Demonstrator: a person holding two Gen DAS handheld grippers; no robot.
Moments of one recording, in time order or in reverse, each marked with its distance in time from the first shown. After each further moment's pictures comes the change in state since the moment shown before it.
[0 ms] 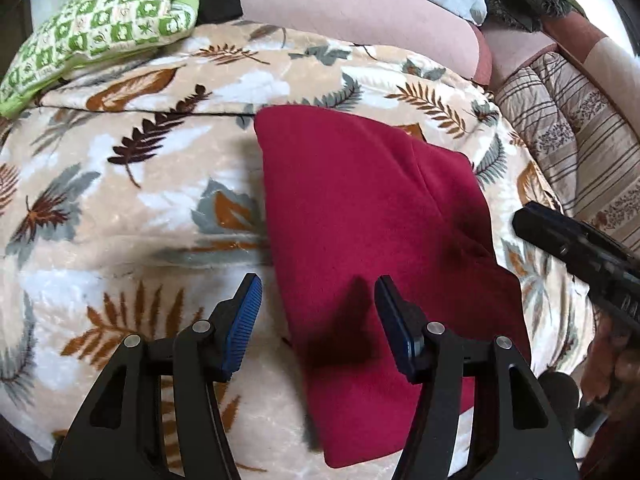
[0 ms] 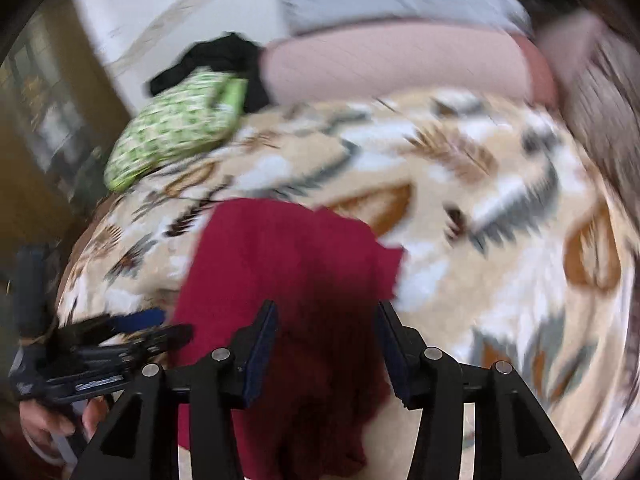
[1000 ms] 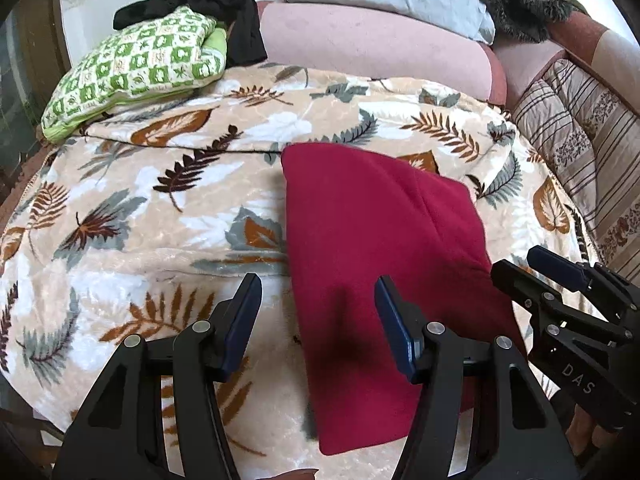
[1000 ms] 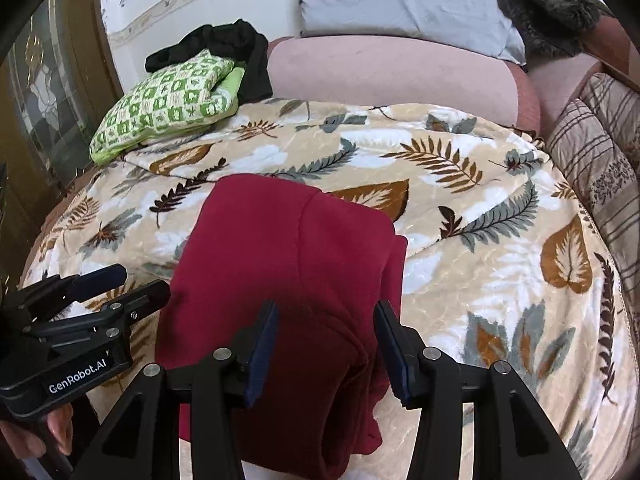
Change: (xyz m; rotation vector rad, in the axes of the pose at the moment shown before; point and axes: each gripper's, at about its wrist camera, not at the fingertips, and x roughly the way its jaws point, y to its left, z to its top) left arm -0.037 -0.027 -0.013 0.013 -0.138 0.150; right arm -0.010 0.030 -0.034 -0.010 -0.022 -0.206
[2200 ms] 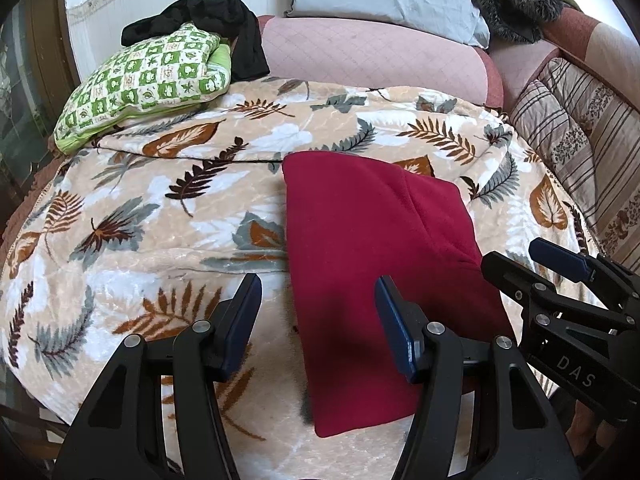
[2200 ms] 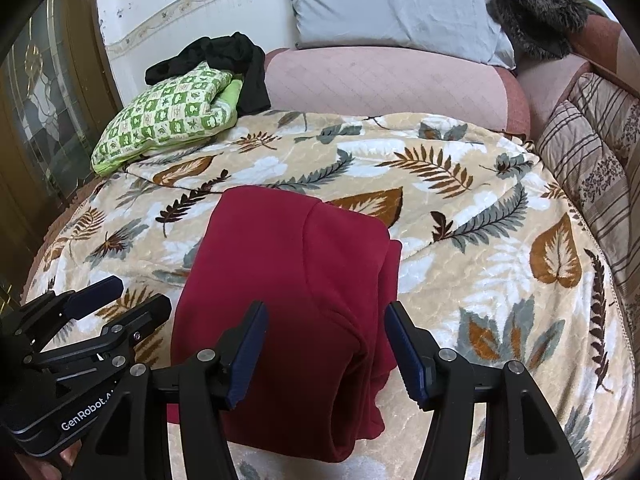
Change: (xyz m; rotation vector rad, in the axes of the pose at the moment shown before) left arm -0.019 -0.008 -0.010 0.023 -0.038 0.033; right arm -0.016 0.003 -0.002 0.023 -0.018 -0.002
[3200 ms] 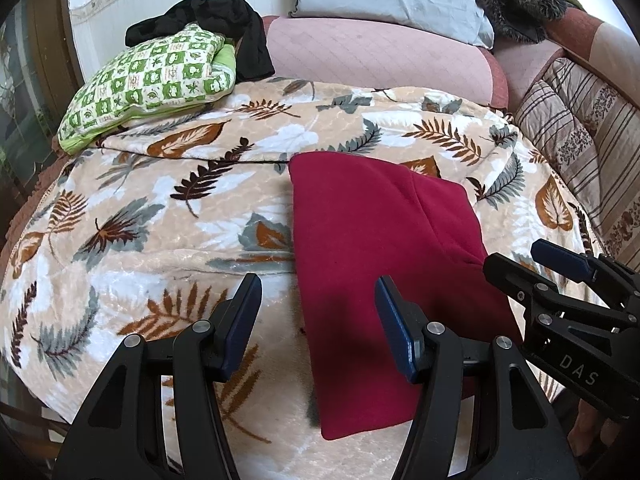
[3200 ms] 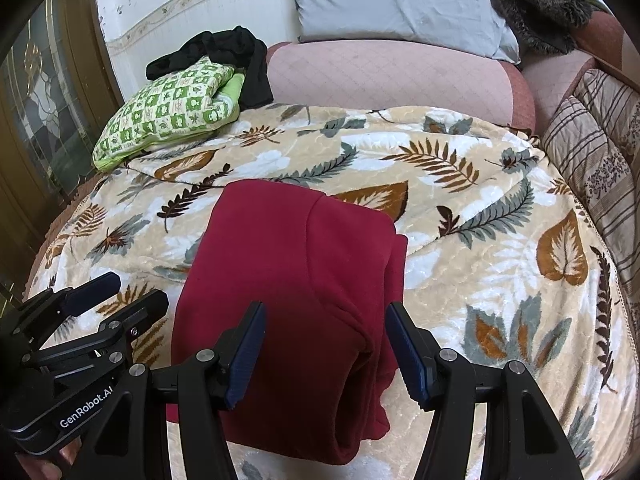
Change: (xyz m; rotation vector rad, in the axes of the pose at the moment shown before) left arm 0.003 0.004 0.000 0.002 0.000 0.011; right arm 0.005 0.002 0.000 -0.003 0.014 0.007
